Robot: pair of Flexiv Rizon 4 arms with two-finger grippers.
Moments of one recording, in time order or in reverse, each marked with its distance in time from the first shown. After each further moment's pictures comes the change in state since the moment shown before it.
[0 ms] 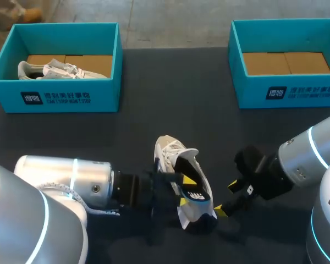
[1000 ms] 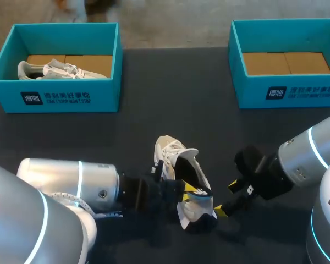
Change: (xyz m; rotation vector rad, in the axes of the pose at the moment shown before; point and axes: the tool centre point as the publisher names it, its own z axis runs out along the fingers) left arm 0.004 0.016 0.006 -0.146 0.017 0.085; right arm 0.000 0.000 0.000 0.000 0.000 0.000
